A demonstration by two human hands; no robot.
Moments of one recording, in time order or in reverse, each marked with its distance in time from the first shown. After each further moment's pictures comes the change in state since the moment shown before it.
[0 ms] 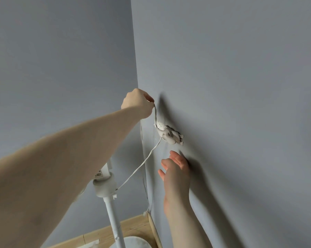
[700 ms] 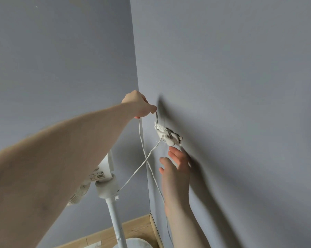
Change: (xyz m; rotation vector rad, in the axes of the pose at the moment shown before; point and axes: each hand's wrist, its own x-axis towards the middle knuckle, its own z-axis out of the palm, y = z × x) left_hand 0.009 0.009 -0.016 0.092 -0.186 -0.065; right_hand -0.011 -0.011 0.000 -0.066 -0.053 -0.179
